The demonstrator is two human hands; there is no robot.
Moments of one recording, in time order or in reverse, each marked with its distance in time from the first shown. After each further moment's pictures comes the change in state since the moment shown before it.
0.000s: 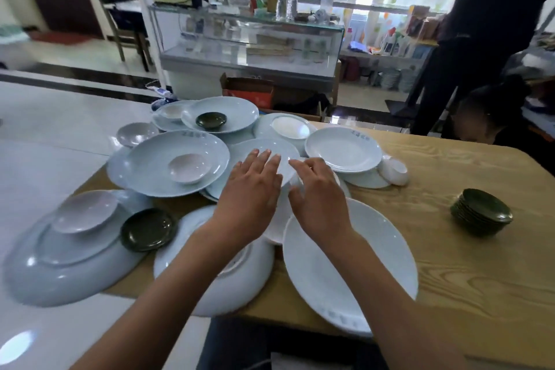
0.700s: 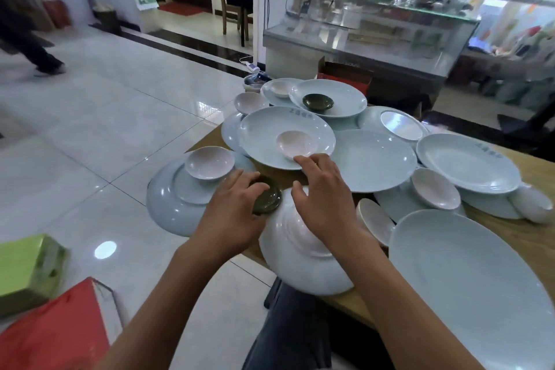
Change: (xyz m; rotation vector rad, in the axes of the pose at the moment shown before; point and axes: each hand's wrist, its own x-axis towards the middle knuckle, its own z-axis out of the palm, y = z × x) left_hand -0.123 -0.154 -0.026 0.000 0.090 -0.270; right_hand -0.008 -0.128 0.084 0.148 -0.254 -0.257
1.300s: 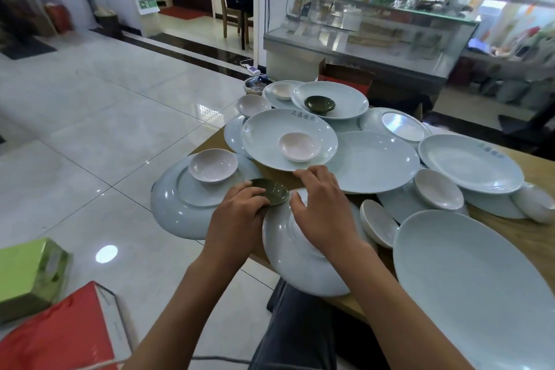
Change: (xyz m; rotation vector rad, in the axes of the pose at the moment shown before) left_hand -0.011 -0.007 0.024 -0.075 0.213 -0.011; right_hand -0.011 -0.005 0.010 0.030 -0.022 0.034
